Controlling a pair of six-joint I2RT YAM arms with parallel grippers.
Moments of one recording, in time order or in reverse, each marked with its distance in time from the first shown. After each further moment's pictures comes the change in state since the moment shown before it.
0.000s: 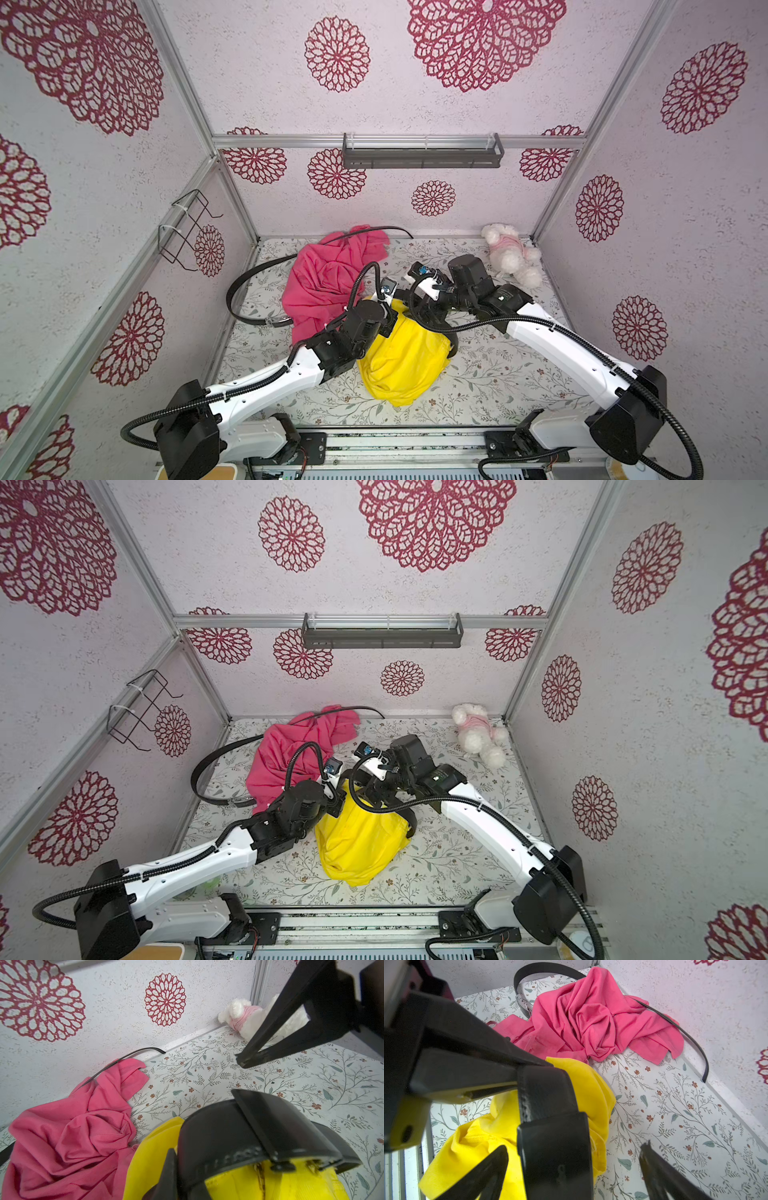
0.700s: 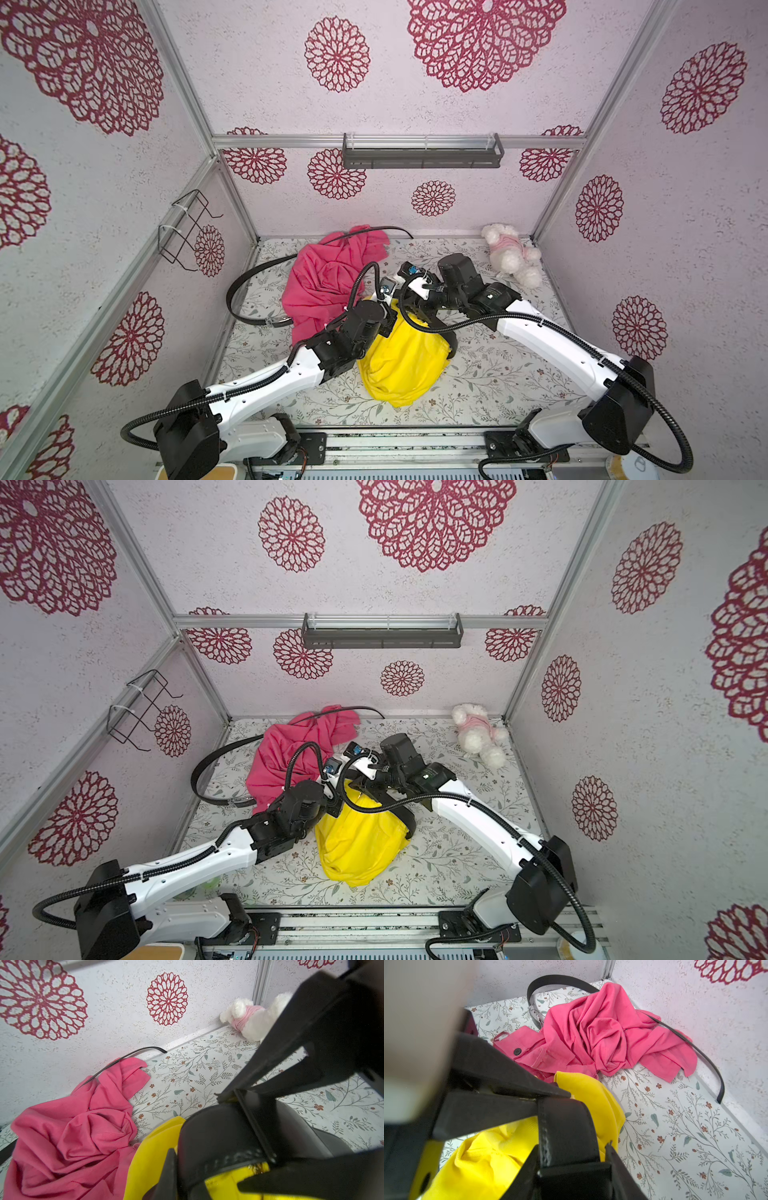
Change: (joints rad) left arm 0.000 0.000 -0.002 -0.001 -0.011 -0.007; right arm 0.030 0.053 0.034 0.044 -0.028 0.001
